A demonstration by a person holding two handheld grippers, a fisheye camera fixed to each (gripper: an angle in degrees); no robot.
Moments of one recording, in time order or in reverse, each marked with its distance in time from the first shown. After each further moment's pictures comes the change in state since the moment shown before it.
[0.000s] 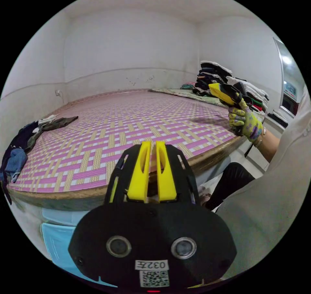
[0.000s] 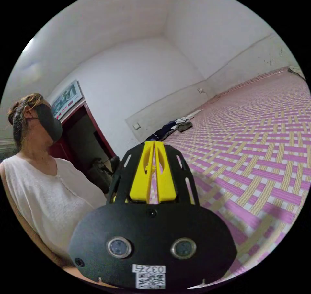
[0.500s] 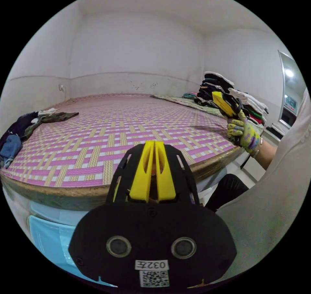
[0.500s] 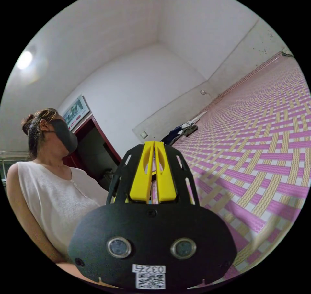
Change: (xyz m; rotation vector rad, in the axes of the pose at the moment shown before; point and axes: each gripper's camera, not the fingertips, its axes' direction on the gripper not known) left arm -0.090 -0.017 0.024 0.071 0.096 -0.130; right arm 0.031 -0.067 -0.076 0.063 -0.074 0.074
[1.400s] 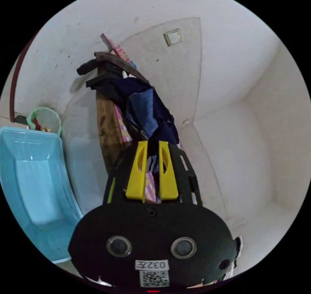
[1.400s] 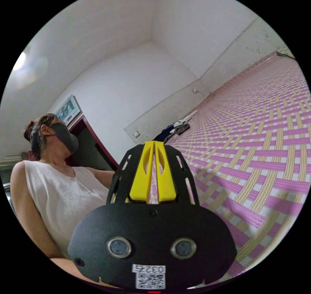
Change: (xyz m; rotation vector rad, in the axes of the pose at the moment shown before) left arm -0.602 -0.043 -0.271 0.590 -0.450 -1.136; right arm -0.010 -0.088 -0.007 -0.003 0.077 0.020
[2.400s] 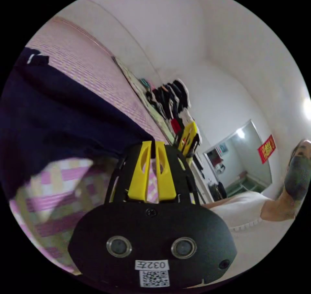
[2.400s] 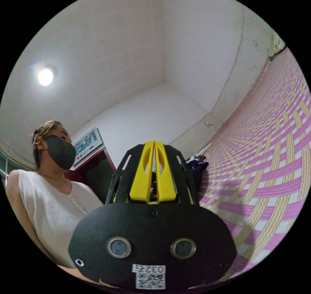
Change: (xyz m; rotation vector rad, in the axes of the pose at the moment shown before) left arm 0.348 0.573 0.017 -1.319 0.825 0.574; right arm -0.005 0.014 0.002 0.378 -0.175 -0.002
